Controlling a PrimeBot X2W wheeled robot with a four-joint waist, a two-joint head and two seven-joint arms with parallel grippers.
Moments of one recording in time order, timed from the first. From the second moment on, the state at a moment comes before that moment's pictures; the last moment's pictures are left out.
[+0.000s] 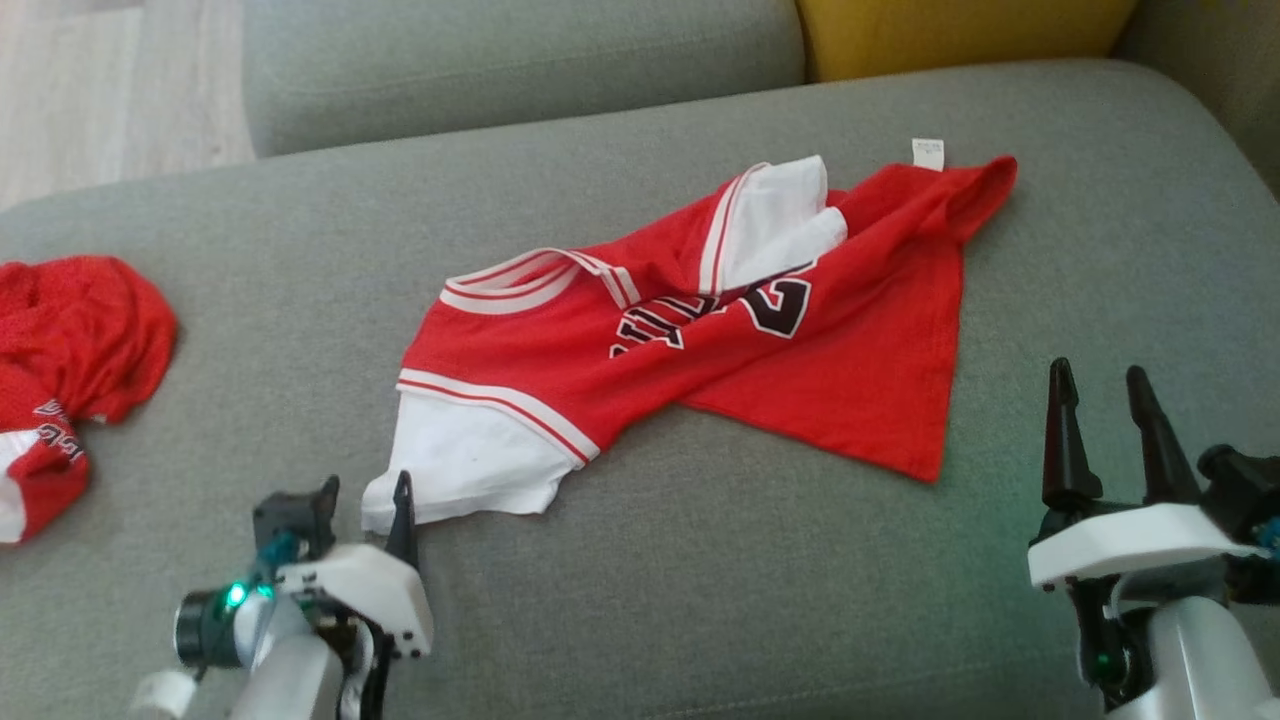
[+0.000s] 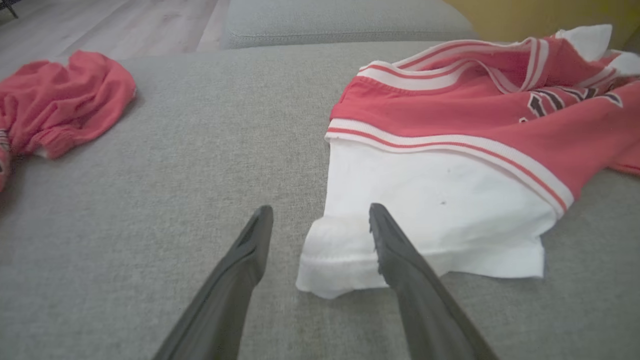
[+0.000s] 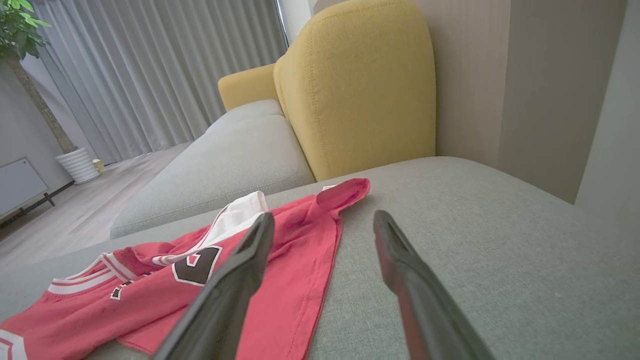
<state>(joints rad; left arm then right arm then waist) -0.20 0.10 -0.24 0.66 -0.23 0.10 -0.21 -0.10 -0.05 -0.10 0.26 0.23 0.13 -0.14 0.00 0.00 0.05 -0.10</state>
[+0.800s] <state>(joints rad) -0.30 0.10 -0.27 0.79 -0.27 0.04 -0.16 -0.09 -0.05 -0.08 0.31 0.25 0.13 -0.10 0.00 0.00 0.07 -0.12</state>
